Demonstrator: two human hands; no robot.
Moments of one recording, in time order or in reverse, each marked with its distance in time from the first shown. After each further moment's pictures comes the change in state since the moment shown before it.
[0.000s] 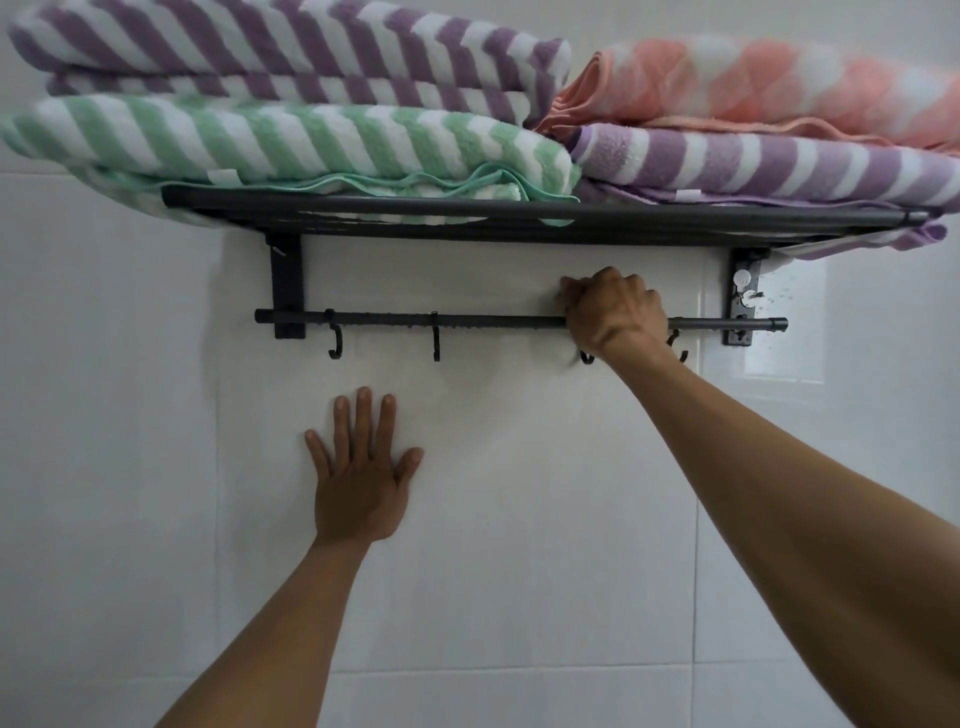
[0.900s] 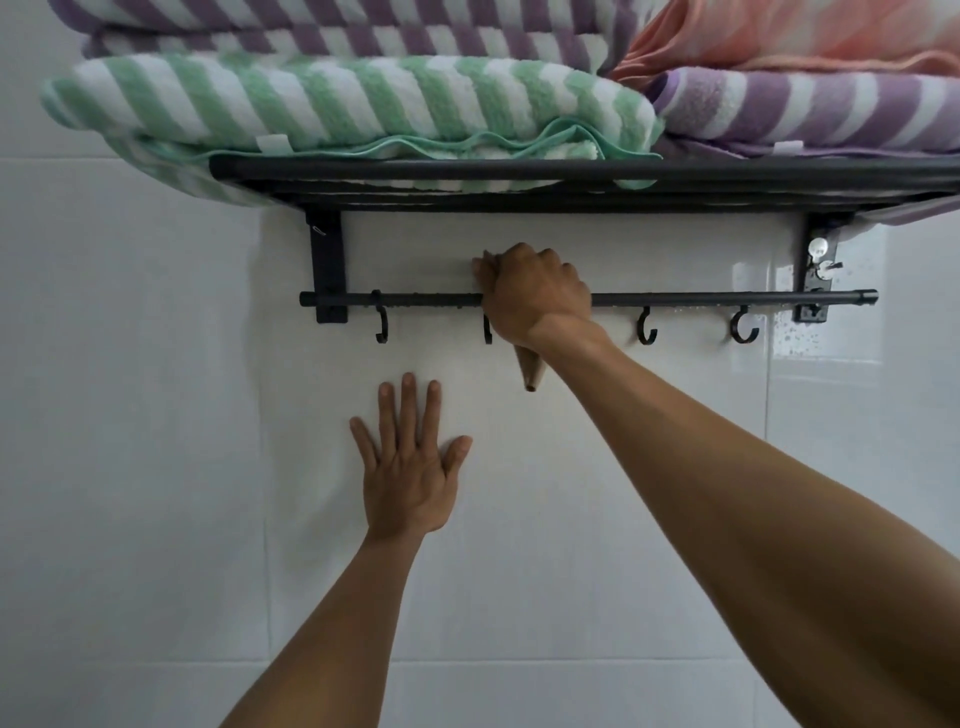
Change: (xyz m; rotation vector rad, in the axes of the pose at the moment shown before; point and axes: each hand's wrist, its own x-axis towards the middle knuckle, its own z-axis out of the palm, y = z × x) left_hand 0.000 0.001 0.002 0.034 0.046 -0.003; right_hand -0.034 -0.112 0.034 0.091 -0.094 -0.211
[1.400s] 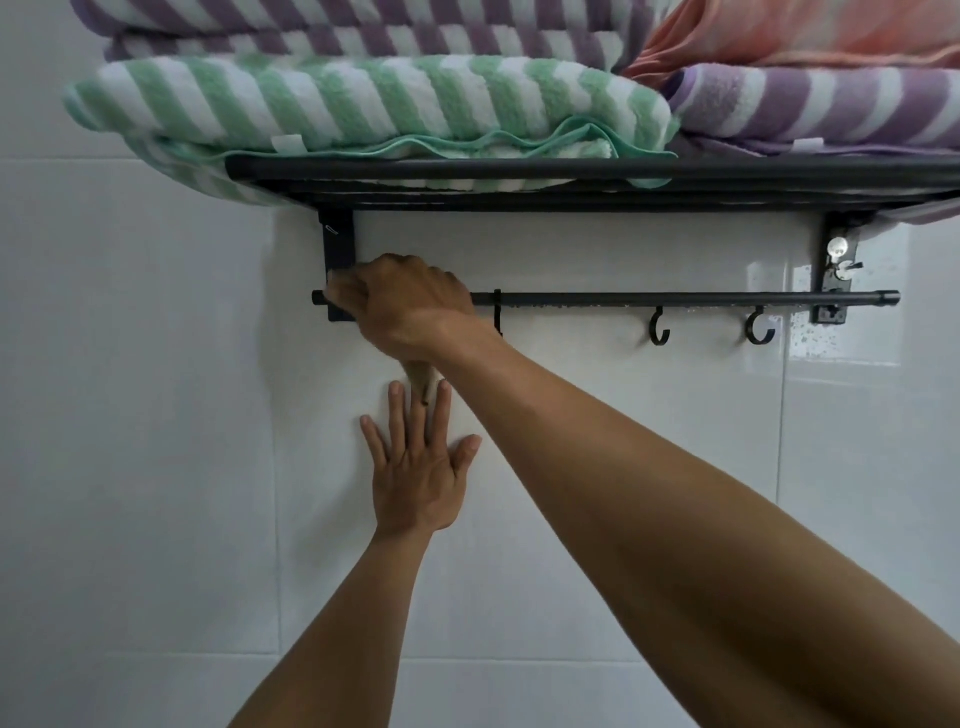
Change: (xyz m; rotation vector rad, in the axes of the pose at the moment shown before) left_hand -0.001 -0.003 -0.004 -0.029 -0.015 0.040; right_hand -0.003 -0.088 0.036 0.058 -0.179 -0.396
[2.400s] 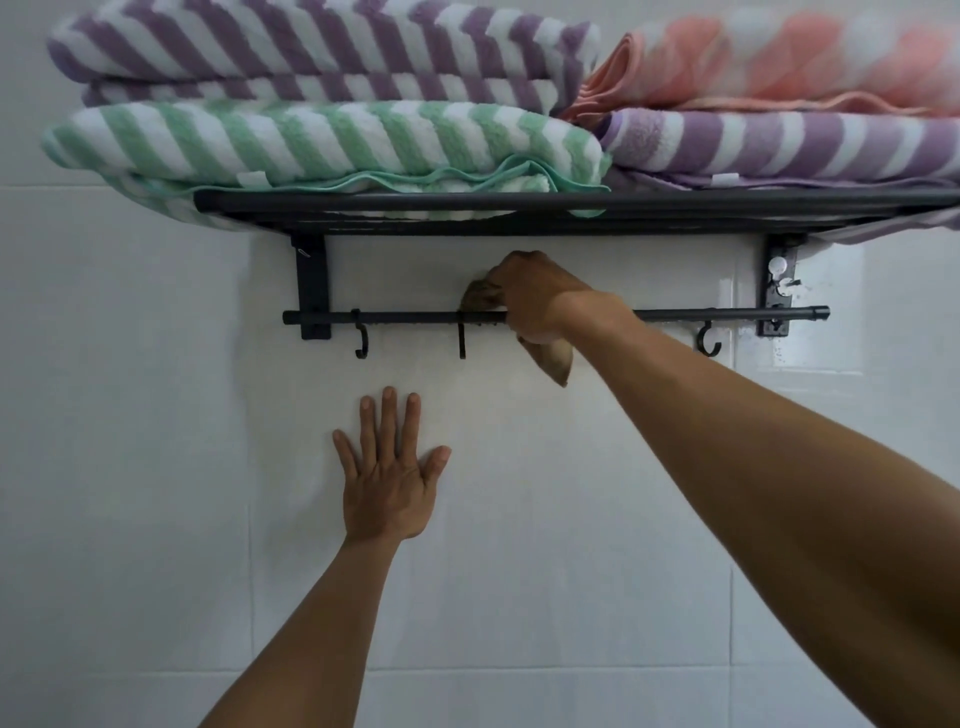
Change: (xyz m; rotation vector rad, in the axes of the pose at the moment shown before) left_hand 0.002 0.003 -0.003 0.027 -0.058 -0.065; right_hand -0.043 0.104 -0.080 -0.221 -0.077 0.158
